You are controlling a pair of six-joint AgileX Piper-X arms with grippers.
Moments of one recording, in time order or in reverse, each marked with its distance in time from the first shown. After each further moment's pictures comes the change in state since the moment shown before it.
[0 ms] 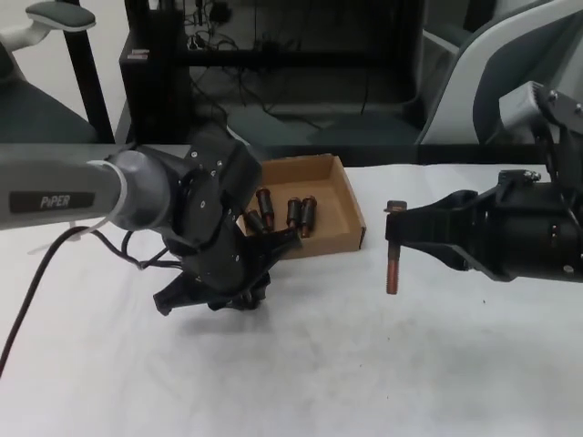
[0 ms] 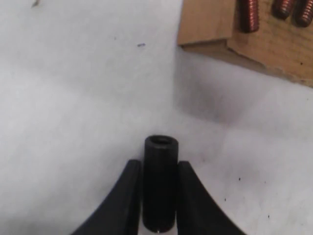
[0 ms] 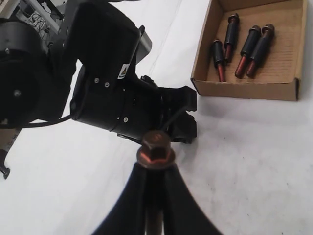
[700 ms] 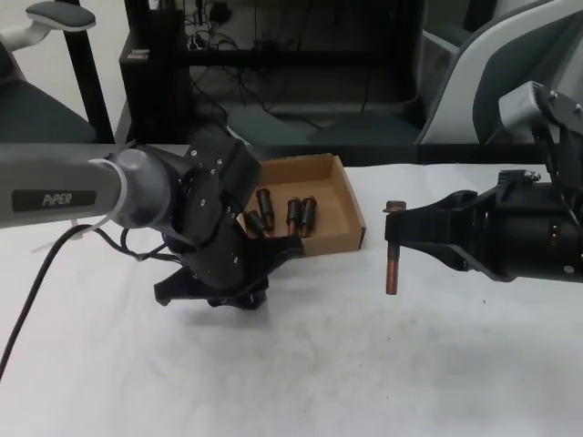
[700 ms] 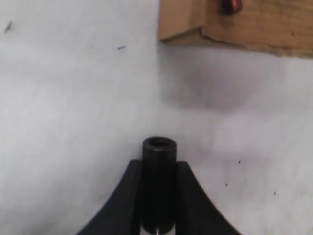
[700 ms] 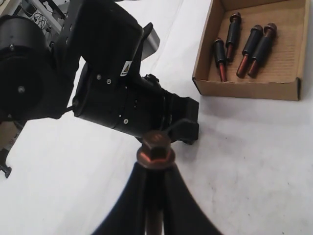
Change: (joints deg) left arm 0.1 0.1 -0.6 0.4 2.0 10.0; right arm -0.1 0.0 0.0 0.0 -0.2 0.0
